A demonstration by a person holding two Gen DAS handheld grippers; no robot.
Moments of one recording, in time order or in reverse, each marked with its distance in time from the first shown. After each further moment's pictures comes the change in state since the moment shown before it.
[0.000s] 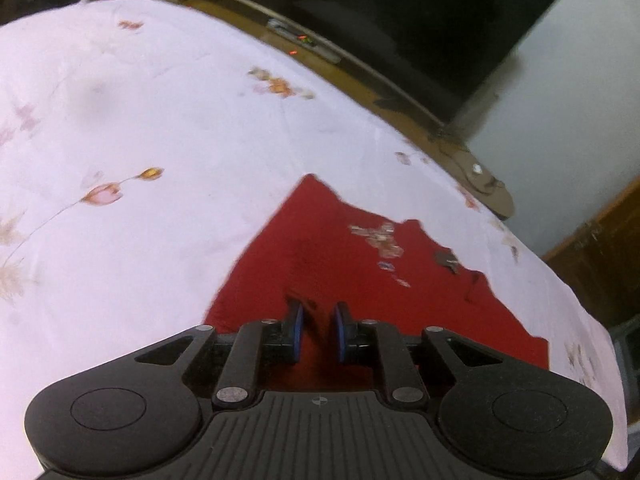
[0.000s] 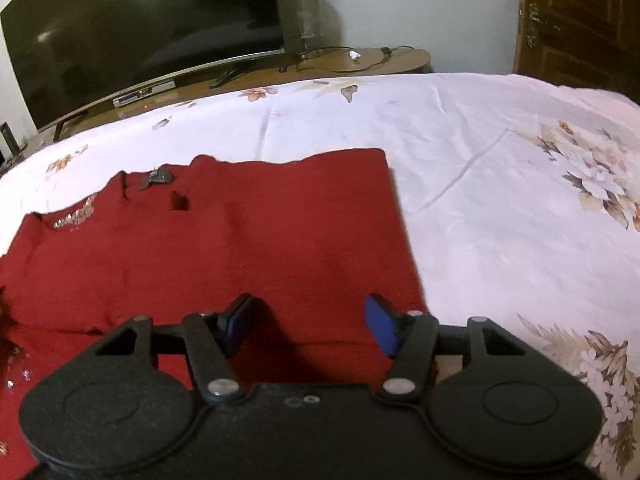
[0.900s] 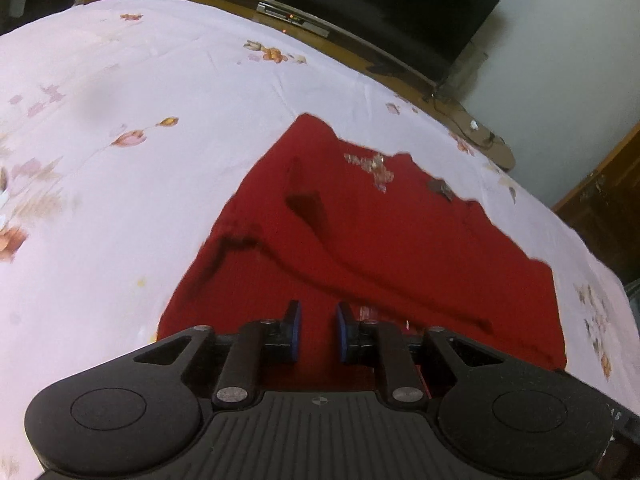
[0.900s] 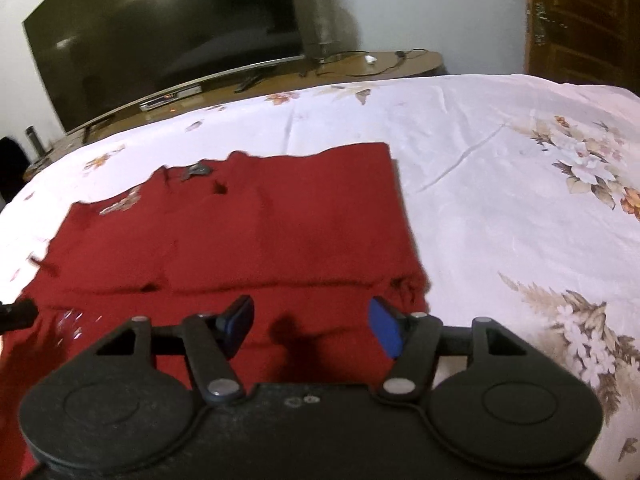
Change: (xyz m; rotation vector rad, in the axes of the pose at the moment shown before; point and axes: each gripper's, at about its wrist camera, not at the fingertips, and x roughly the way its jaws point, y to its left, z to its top) left arm -0.040 -0.002 -0.055 0.082 0.072 0.056; right arm -0.052 -0.007 -0.025 -0.016 -0.004 0.086
